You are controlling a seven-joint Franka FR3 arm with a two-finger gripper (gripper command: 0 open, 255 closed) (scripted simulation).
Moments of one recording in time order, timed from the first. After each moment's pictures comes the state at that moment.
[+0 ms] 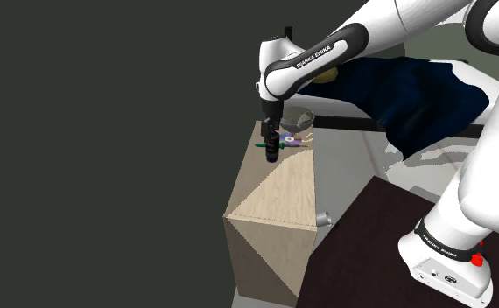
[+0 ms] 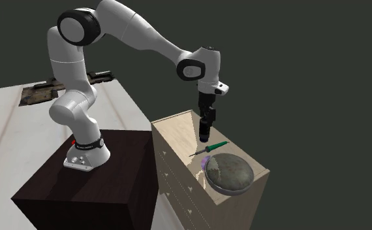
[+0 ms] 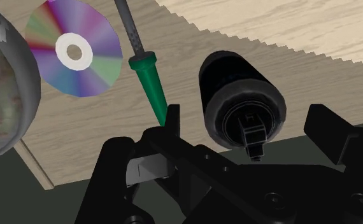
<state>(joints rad) 0.05 0.15 0.06 -2.03 -0.02 2.19 -0.22</state>
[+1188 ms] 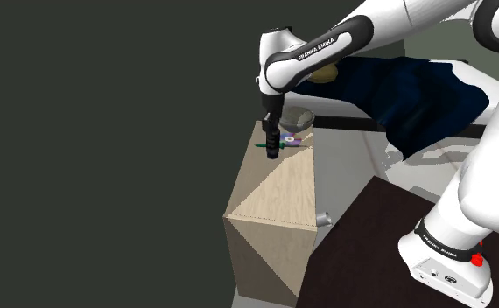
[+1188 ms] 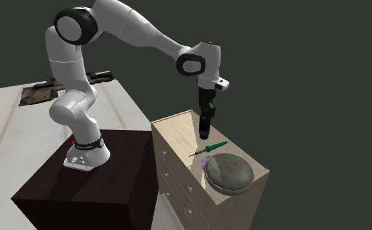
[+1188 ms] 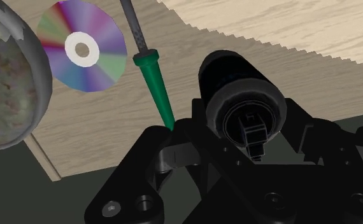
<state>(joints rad) 0.05 0.13 0.06 -2.01 -0.02 2.14 -0.22</state>
